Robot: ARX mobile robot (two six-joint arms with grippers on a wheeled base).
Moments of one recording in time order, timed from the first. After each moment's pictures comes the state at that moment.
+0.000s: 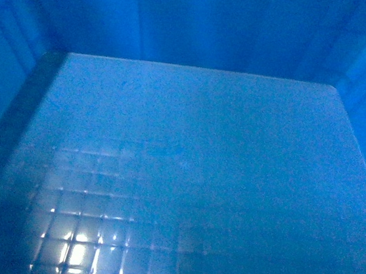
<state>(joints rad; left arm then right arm) -0.43 0.76 0.56 -0.28 -0.59 -0.25 0.30 0.83 0.45 0.01 0.32 0.11</state>
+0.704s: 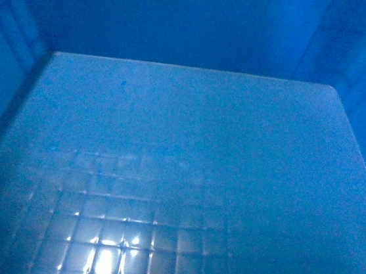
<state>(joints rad) -0.43 0.76 0.56 -0.28 -0.59 -0.25 0.30 0.83 0.45 0.01 0.32 0.11</state>
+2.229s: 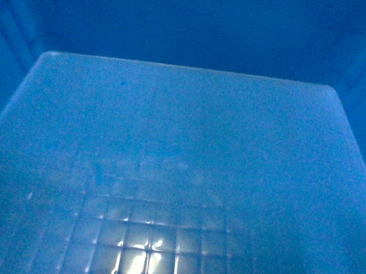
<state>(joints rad) -0.43 0.76 0.56 -0.28 -0.59 -0.25 0.31 0.83 0.45 0.01 0.32 0.12</state>
